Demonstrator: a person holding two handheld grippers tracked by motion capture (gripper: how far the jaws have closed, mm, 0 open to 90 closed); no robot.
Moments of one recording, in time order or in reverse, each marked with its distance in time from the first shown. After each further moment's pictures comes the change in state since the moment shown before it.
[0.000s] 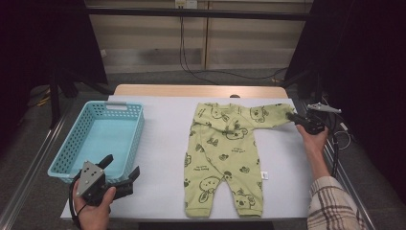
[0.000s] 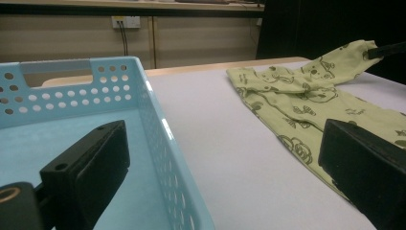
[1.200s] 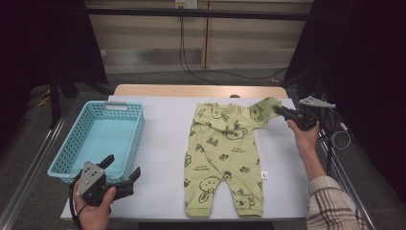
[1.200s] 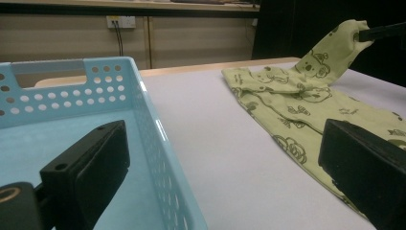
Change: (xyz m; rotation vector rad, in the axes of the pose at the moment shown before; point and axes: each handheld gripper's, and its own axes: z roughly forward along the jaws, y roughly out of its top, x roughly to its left) left arm -0.001 0.000 0.000 -0.003 -0.017 -0.001; right arm 0.046 0.029 -0.007 -0.107 0.174 -0.072
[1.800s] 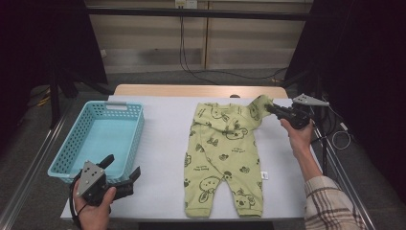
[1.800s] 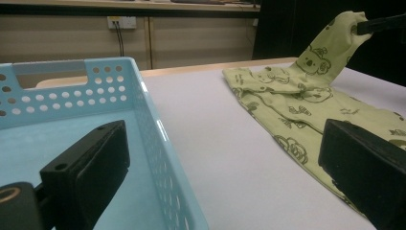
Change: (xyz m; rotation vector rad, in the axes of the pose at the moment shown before) left arm 0.000 0.000 0.000 -0.002 0.002 -0.002; right arm 0.026 0.012 0.006 -0.032 0.070 -0.014
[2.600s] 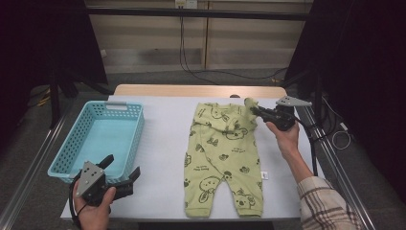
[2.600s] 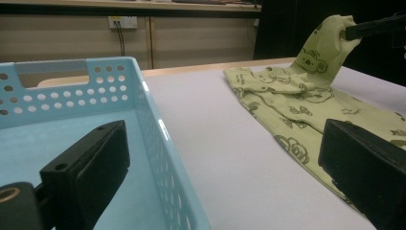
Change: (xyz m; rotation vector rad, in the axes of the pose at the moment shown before) left arm 0.001 0.000 0.000 0.003 0.002 0.000; right arm 0.037 0.001 0.023 0.043 0.072 -0.060
